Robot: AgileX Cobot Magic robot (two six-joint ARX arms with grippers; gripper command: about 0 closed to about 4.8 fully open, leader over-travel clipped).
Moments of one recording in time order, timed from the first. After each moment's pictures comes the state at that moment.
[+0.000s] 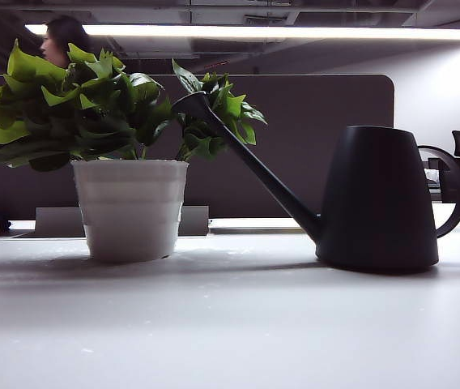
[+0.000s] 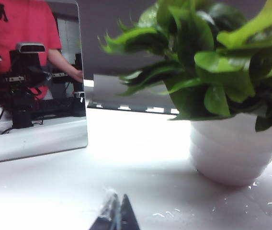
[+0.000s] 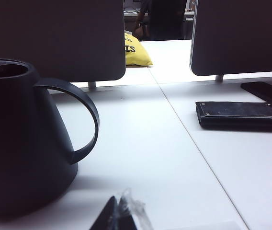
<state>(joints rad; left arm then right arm) 0.08 0.00 0.02 0.01 0.06 -0.06 0.01 0.00 0.01 0.01 0.11 0.02</state>
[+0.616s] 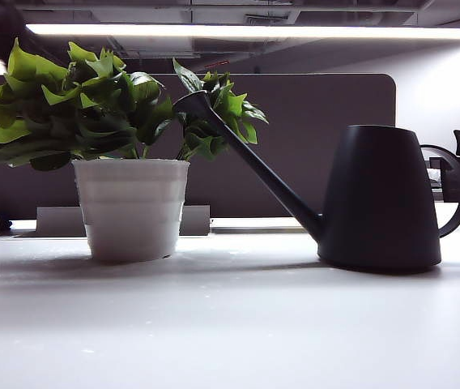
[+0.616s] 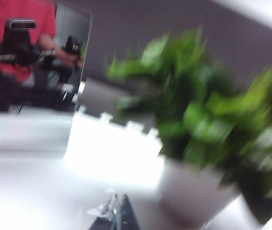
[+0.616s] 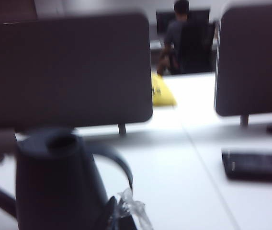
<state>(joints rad) 0.08 0.00 0.14 -0.08 0.06 -0.32 0.01 0.01 0.24 -0.08 0.02 0.06</state>
